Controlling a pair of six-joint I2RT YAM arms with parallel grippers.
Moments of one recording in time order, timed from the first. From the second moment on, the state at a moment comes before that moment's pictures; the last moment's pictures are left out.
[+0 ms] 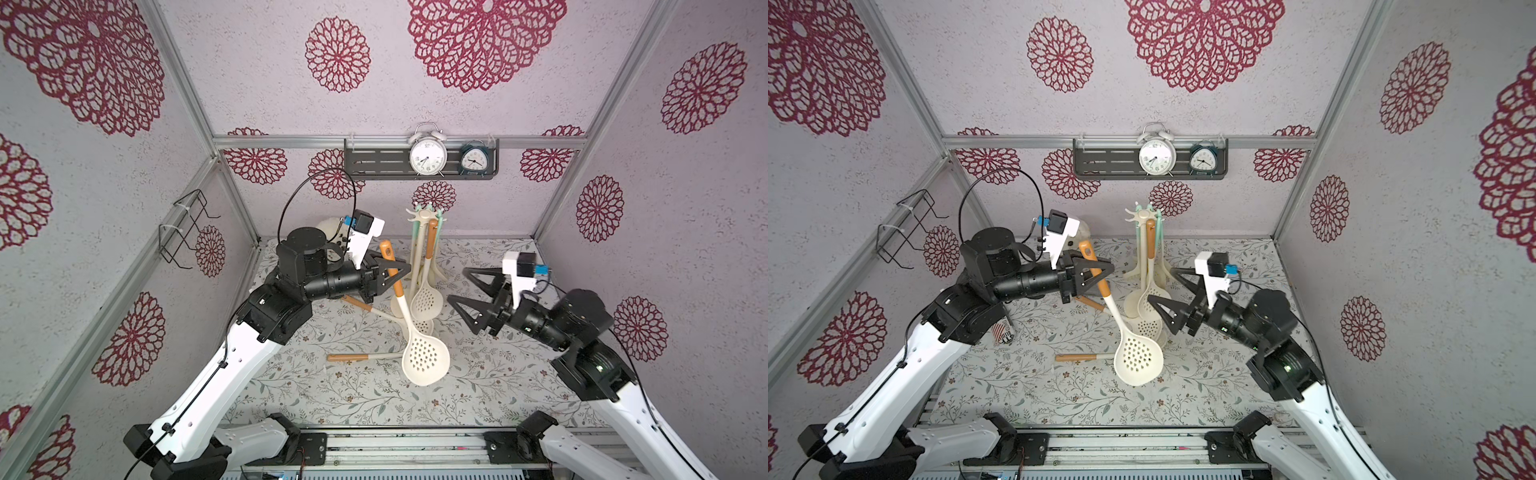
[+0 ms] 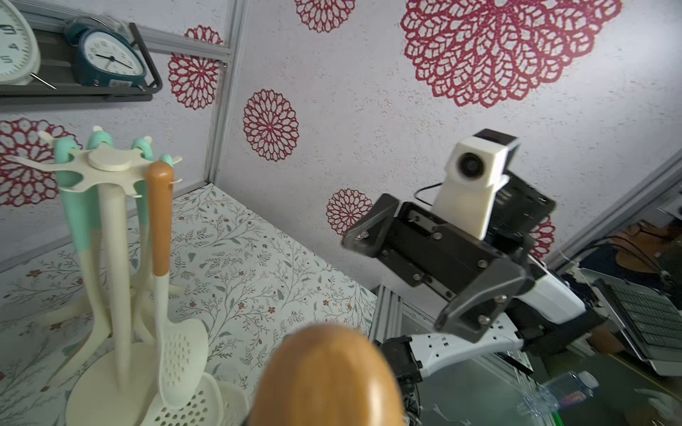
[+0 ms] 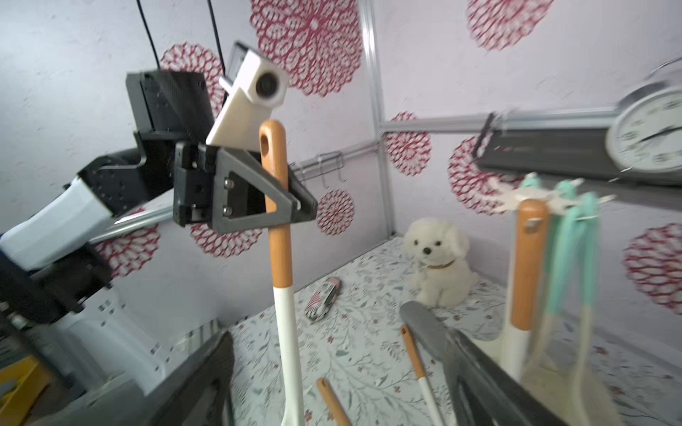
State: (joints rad) left arm -0.61 1.19 1.49 -0.44 0.62 -0.32; right arm 0.59 0.84 1.02 -0.12 -0.57 0.25
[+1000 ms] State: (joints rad) left arm -0.63 1.17 1.42 -0.34 0.66 -0.31; right arm 0.78 0.99 0.90 0.12 -0.60 0.35
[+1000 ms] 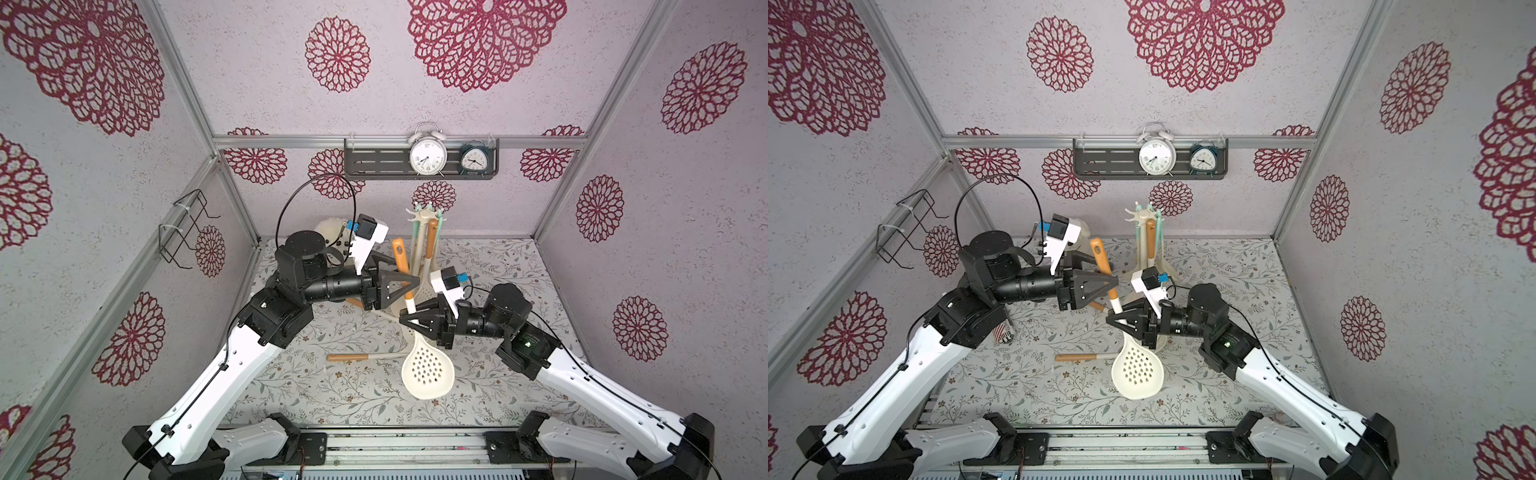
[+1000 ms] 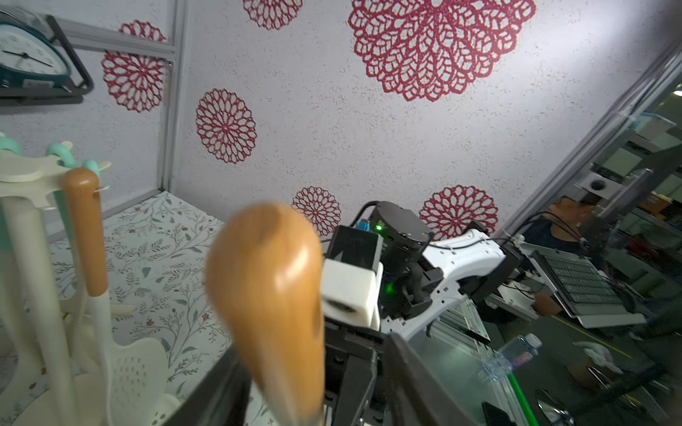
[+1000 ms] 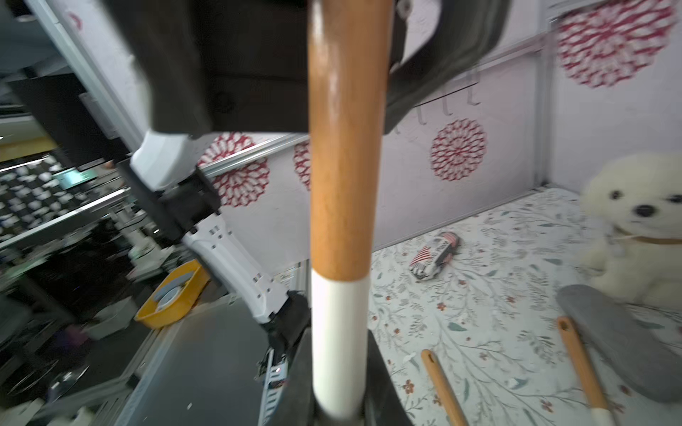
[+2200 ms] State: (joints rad) left arm -0.52 1.77 1.46 0.04 0.45 -0.19; right arm 0.29 0.71 0.85 -0.31 -0.41 0.45
